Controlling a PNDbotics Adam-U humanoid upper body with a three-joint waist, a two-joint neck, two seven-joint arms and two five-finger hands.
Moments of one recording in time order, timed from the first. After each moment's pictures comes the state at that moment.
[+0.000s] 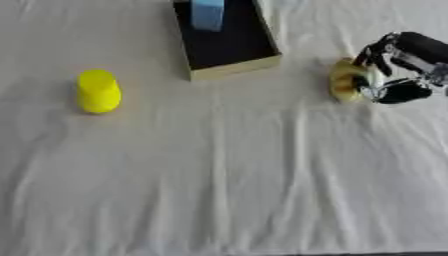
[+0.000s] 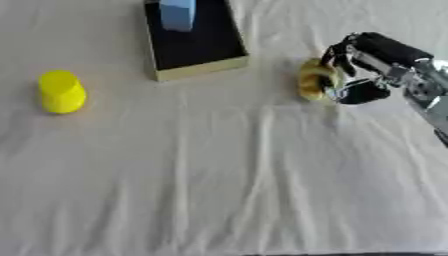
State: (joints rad) left arm -0.50 0.32 0.13 -1.98 -0.23 -0.32 0.41; right arm -0.58 -0.91 0.31 -1.44 0.46 -0.24 0.08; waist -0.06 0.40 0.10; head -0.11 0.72
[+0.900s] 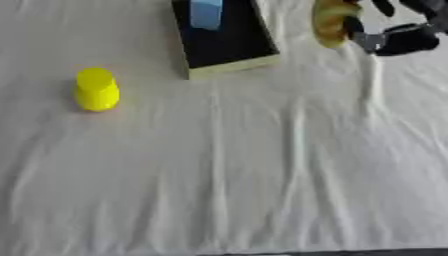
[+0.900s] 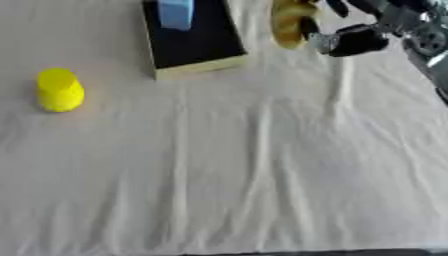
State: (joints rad) left arm -0.51 0.32 0.12 -1.98 -0.22 -0.33 0.40; right arm -0.79 -0.92 0.31 -1.55 0.36 -0.31 0.05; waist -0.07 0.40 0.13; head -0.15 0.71
